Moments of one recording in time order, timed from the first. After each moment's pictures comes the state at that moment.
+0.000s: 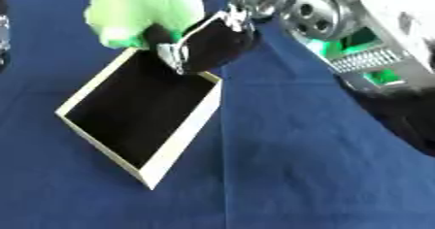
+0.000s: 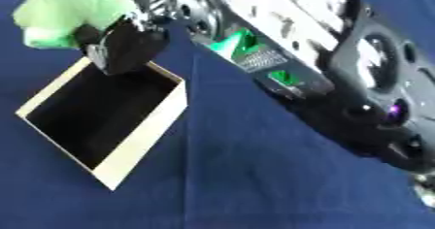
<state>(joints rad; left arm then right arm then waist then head) -0.42 0.35 0.14 -1.98 -0.37 -0.12 0.20 -1.31 -0.35 0.67 -1.76 0.86 0.44 0.81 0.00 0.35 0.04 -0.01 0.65</state>
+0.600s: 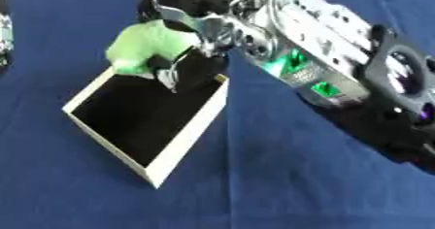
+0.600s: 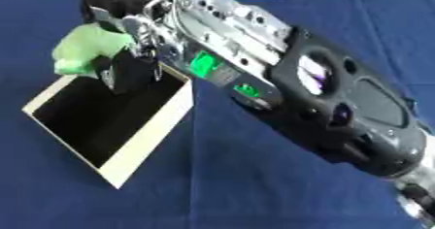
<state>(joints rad) -0.42 0.34 0.14 -1.98 -0.36 -0.13 0.20 -1.28 -0.29 0.74 -1.61 0.83 0.45 0.80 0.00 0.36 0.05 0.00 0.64</state>
